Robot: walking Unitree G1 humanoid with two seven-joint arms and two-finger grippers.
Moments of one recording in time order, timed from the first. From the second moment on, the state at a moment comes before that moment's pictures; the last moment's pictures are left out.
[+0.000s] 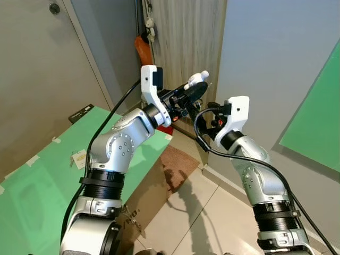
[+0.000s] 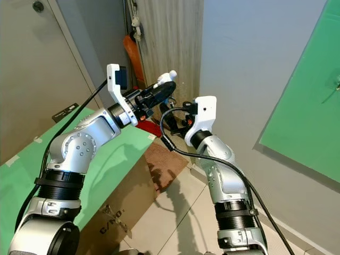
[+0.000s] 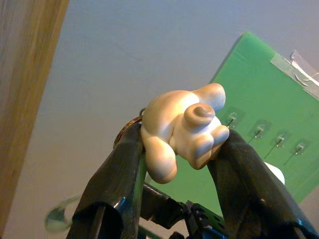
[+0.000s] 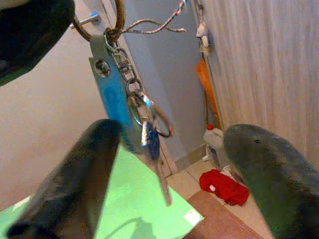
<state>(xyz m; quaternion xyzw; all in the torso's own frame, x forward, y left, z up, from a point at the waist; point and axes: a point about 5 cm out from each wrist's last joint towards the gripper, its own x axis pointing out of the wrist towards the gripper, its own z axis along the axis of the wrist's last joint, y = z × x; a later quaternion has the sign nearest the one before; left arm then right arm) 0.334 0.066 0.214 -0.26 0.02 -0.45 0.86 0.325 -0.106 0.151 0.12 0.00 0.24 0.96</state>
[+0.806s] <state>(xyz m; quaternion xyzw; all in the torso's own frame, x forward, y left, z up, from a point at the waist) 0.333 0.064 0.215 -0.26 0.02 -0.45 0.85 0.325 -0.106 0.153 0.12 -0.01 0.23 0.96</state>
